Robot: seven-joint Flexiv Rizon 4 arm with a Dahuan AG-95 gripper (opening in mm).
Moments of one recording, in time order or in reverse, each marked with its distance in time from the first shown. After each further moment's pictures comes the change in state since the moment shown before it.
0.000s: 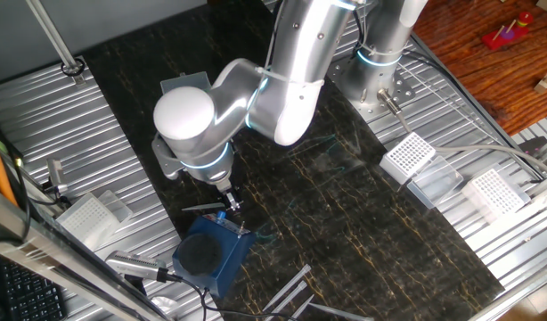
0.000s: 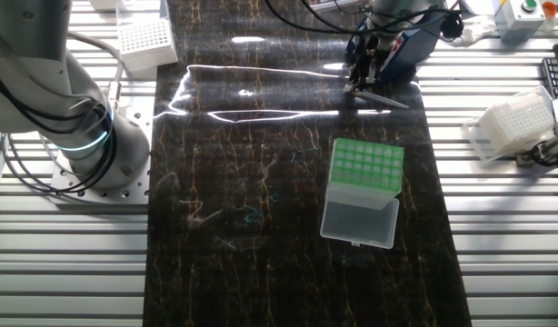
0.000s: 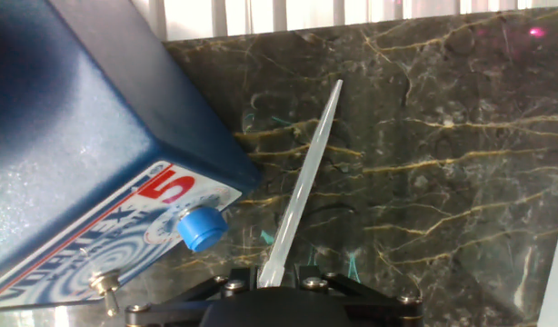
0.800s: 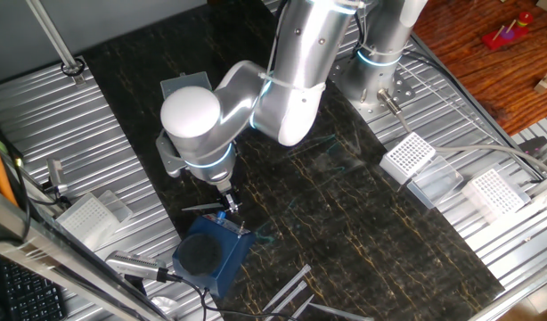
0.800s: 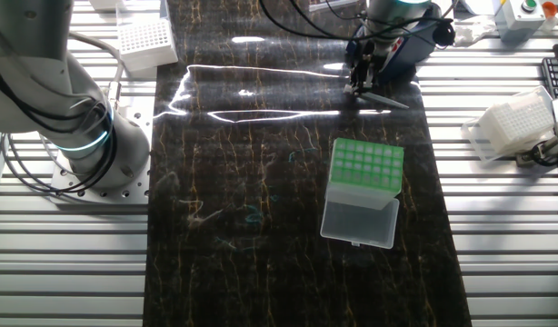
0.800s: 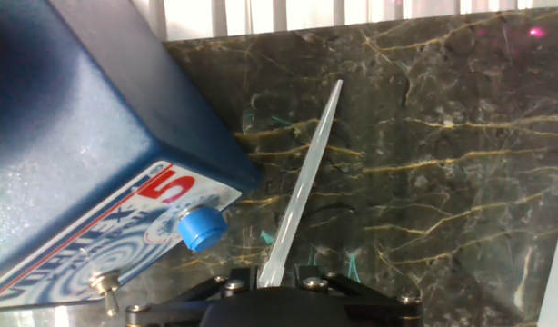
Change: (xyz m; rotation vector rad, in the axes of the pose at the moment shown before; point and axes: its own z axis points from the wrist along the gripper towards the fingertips) arm -0.005 -0.002 0.011 0.001 -0.032 0.037
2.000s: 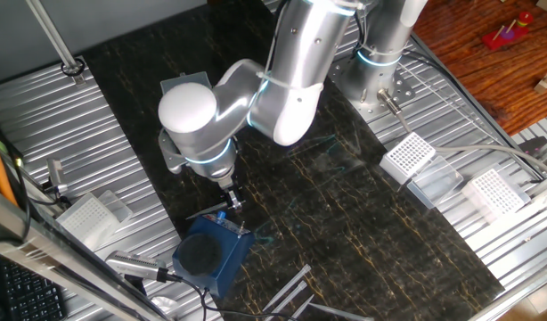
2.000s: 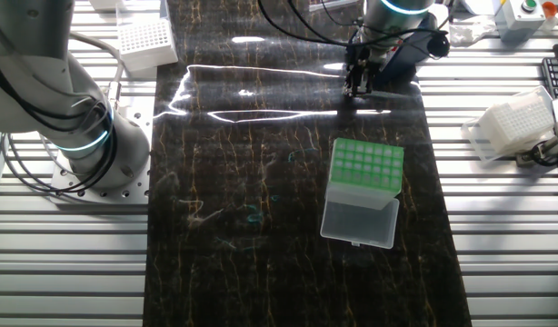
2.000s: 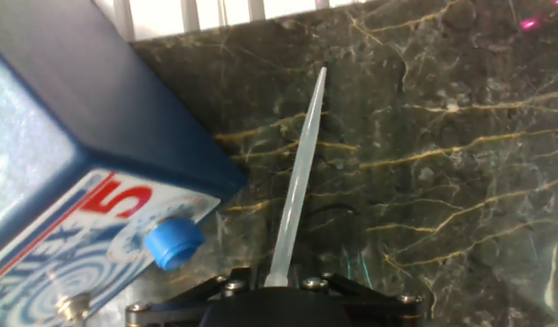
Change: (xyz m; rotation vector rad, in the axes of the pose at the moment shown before) arm 0.017 -0.004 0.006 -0.027 0.054 0.010
